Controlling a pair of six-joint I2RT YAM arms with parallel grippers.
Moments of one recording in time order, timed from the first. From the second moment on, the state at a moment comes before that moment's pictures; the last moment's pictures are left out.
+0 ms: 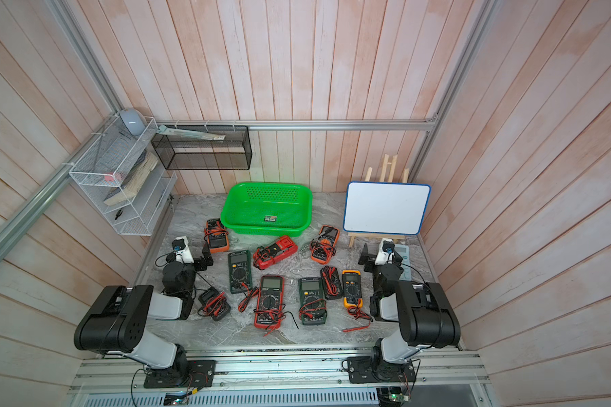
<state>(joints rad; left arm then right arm) 0.01 1.56 0.26 1.19 -0.10 -0.03 -0.04 1.56 0.20 1.26 0.07 0.05</state>
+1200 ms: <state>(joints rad) -0.02 1.16 0.58 0.45 -0.06 -0.31 -0.04 1.04 0.39 0.49 -0.08 0.51</state>
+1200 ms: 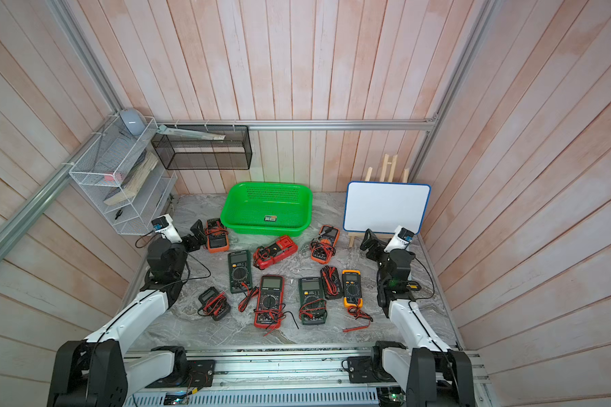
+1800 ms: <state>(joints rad) -0.40 1.13 0.67 0.00 0.04 -0.48 0.62 1.18 0.67 -0.16 -0.04 0.66</state>
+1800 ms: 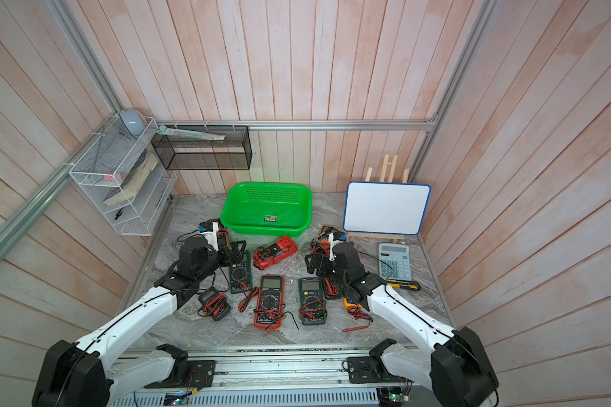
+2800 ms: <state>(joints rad) -0.49 1.13 0.73 -0.22 -0.08 -0.61 0.95 1.25 0.70 -0.56 0.16 0.94</state>
